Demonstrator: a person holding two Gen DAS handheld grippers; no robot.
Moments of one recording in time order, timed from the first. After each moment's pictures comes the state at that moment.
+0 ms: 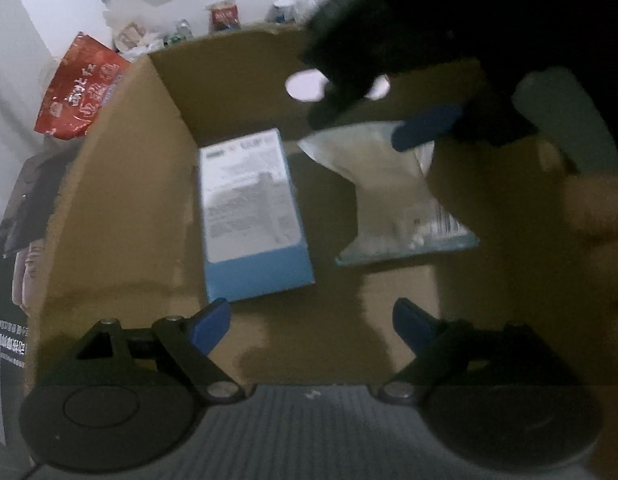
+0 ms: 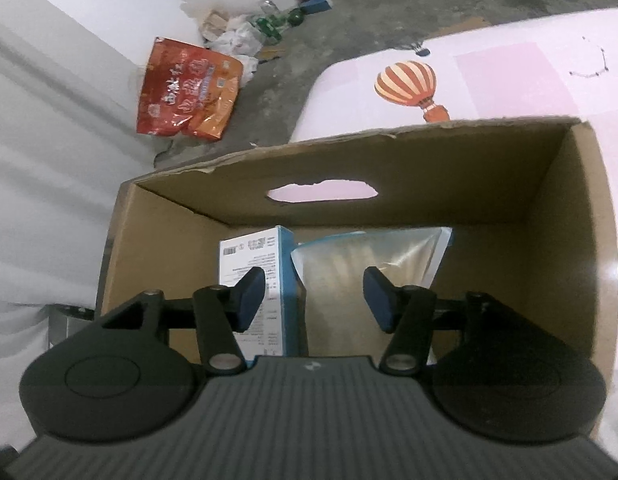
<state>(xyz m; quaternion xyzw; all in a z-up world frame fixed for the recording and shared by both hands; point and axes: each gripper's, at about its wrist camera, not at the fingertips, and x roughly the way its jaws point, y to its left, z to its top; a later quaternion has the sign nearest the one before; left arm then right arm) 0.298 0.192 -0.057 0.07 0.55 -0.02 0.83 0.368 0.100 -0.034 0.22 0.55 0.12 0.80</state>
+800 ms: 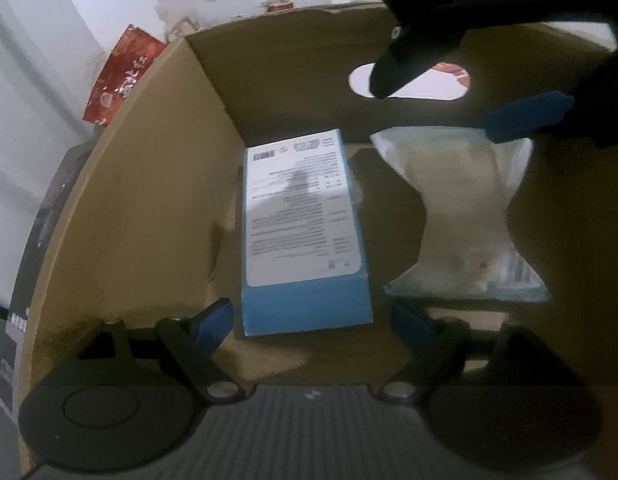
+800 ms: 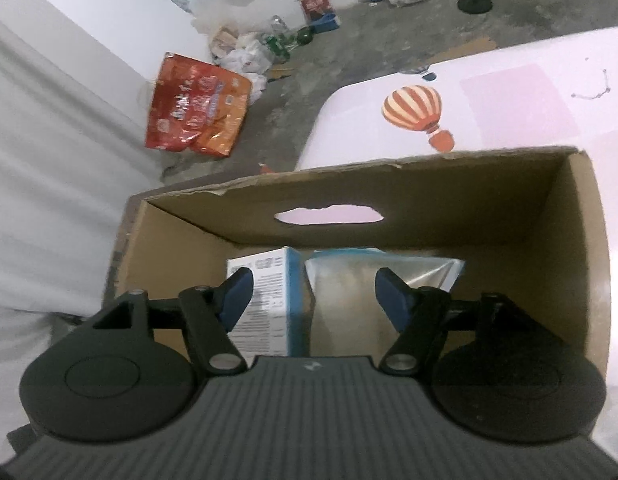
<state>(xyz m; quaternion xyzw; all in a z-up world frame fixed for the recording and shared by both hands) 0.321 0.198 -0.078 0.08 0.54 0.08 0.84 0.372 0.101 -0.026 0.20 0.52 0.13 0.82</state>
